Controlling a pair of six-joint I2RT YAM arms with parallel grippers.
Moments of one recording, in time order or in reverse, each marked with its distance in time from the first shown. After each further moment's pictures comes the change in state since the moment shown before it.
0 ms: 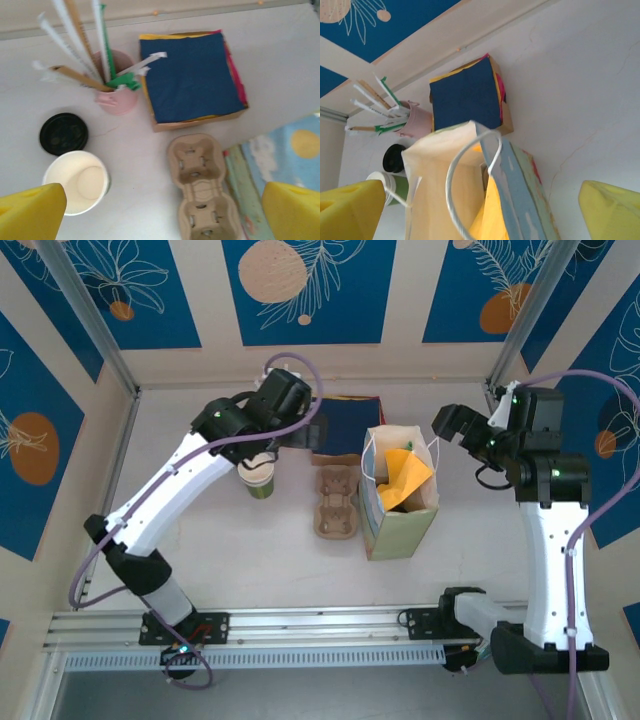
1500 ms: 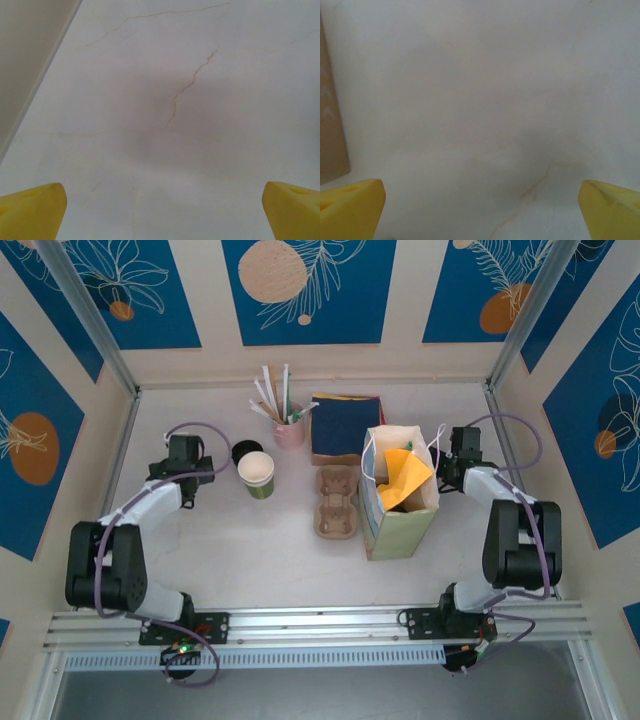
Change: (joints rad) left arm 0.733 -0.167 -1.181 1.018 -0.043 0.365; right arm -0.042 0.462 -0.746 0.959 0.173 -0.106
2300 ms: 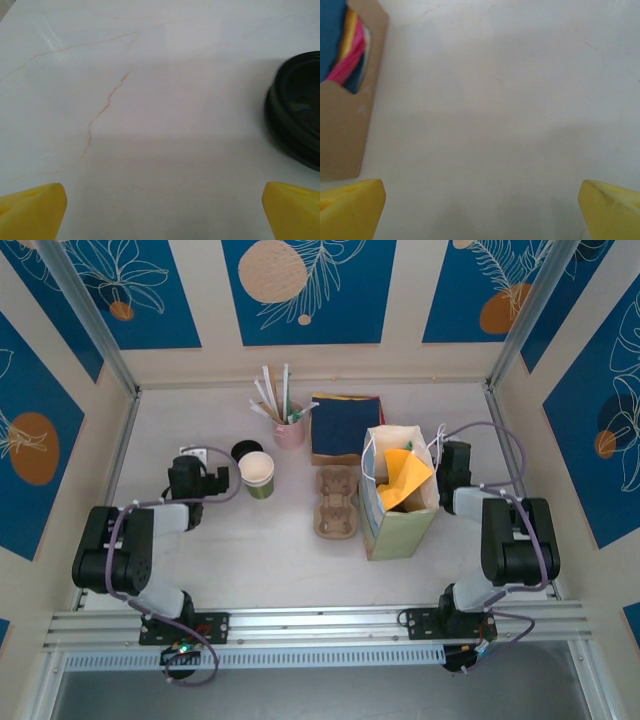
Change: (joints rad) left arm 0.005 0.067 -0.310 0.664 0.266 0.156; right arm 0.048 -0.026 -0.256 0.517 -0.014 -0.203
